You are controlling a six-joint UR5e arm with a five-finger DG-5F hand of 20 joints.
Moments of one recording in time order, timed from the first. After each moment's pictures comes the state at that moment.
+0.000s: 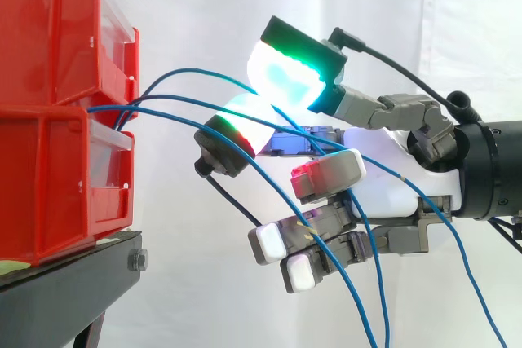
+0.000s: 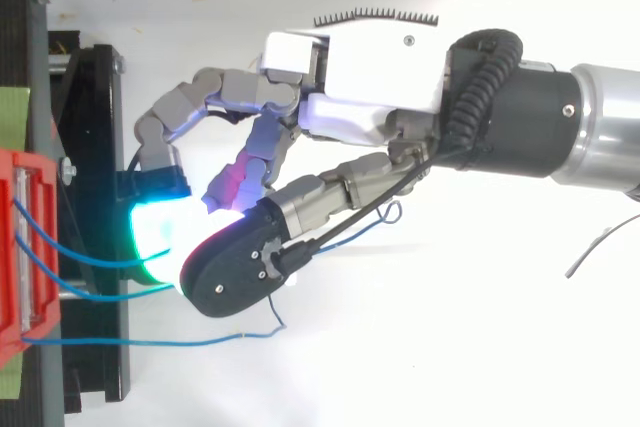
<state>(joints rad) 0.10 -2.31 -1.13 -2.87 -1.39 0.03</state>
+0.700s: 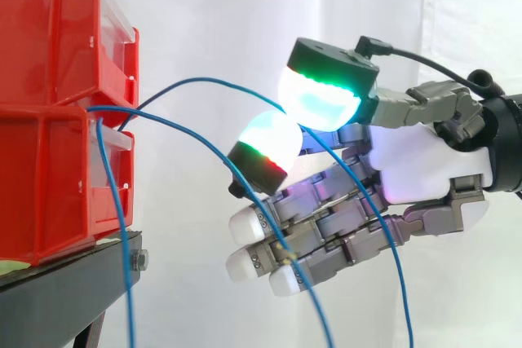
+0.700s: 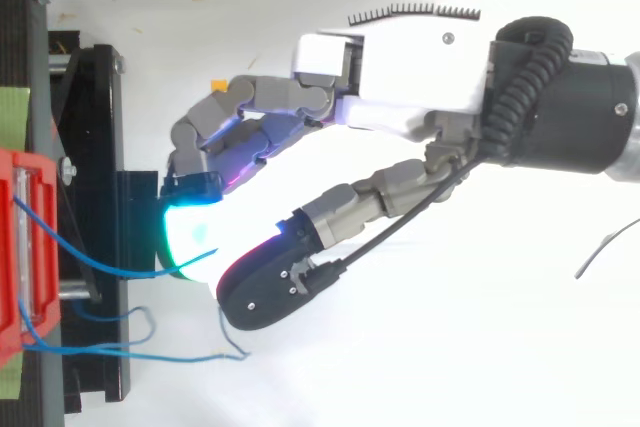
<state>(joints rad) 0.10 -2.26 -1.13 -3.02 -1.40 -0.08</state>
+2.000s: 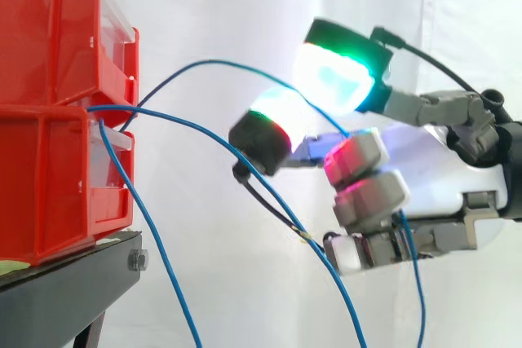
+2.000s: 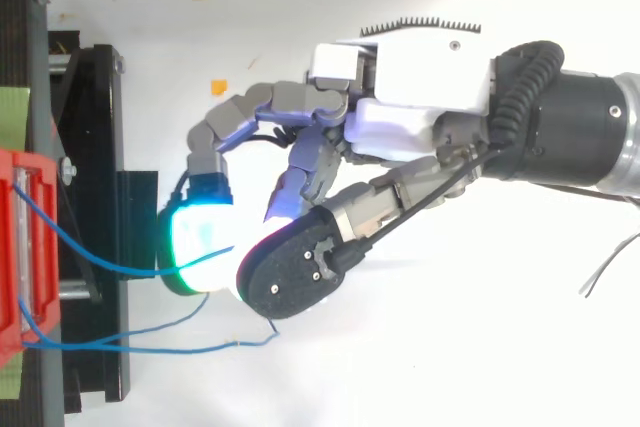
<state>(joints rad) 0.11 -2.25 -1.24 -2.83 -1.40 0.20</state>
